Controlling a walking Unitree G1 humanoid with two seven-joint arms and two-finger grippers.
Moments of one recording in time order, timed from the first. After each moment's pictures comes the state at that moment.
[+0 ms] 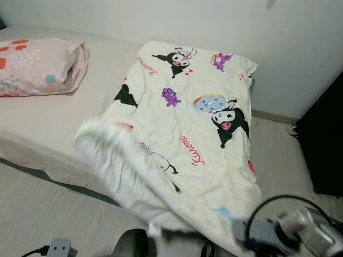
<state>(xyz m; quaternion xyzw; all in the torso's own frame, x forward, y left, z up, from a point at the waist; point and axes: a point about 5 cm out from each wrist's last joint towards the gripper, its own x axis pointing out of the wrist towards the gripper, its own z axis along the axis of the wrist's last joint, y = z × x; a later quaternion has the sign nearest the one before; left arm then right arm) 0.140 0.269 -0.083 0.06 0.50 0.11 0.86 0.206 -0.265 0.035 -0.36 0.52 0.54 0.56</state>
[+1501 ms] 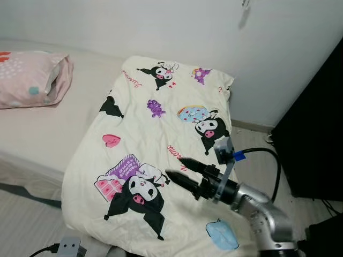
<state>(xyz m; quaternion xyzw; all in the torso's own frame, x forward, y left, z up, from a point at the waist) 0.156 0.248 -0.084 0.05 0.49 0.10 0.86 0.270 -0.118 0.113 0.21 0.07 0.41 0.89</state>
